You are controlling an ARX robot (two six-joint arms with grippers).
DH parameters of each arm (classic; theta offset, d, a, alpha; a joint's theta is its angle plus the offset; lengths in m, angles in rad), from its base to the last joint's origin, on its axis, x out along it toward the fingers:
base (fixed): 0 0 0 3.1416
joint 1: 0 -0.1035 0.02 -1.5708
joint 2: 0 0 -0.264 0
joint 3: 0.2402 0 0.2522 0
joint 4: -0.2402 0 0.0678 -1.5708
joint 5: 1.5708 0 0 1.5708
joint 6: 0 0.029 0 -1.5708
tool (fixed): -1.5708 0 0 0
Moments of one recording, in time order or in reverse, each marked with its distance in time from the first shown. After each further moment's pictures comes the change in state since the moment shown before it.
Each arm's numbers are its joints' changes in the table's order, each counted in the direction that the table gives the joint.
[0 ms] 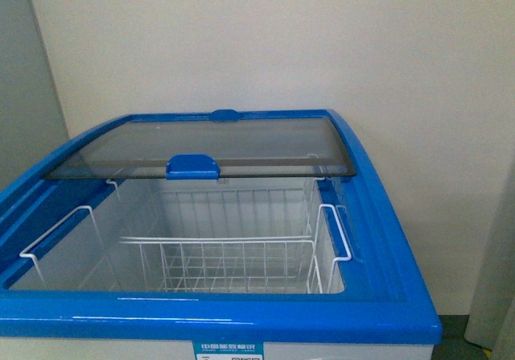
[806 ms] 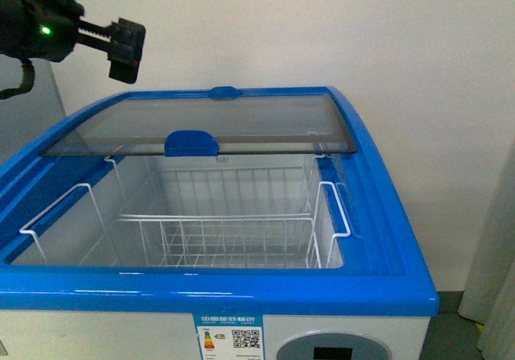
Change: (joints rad) left arm 0.109 -1.323 1.192 -0.011 -0.121 0.190; right arm -0.381 0.268 -0.249 0.599 -0.764 0.350
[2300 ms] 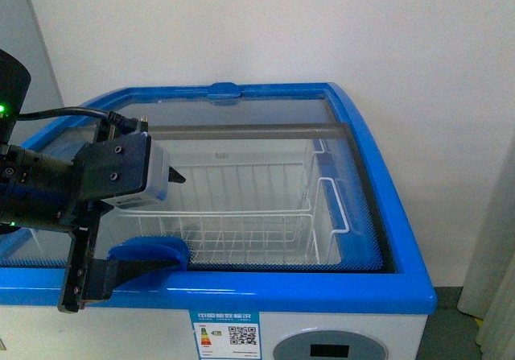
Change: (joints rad) left arm -0.005 -0.101 -0.195 -0.319 -0.610 1.302; right arm 0.000 0.000 0.000 0.000 0.000 0.000
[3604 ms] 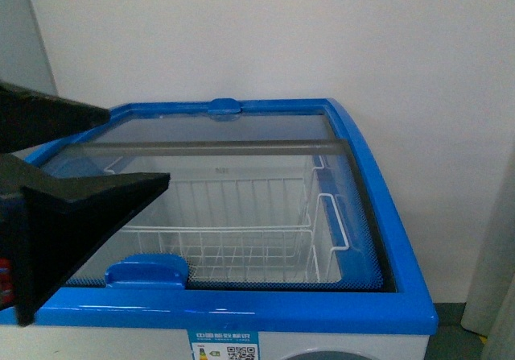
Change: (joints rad) left arm 0.059 0.584 -0.541 0.565 0.047 -1.055; right arm 0.000 0.000 0.000 0.000 0.000 0.000
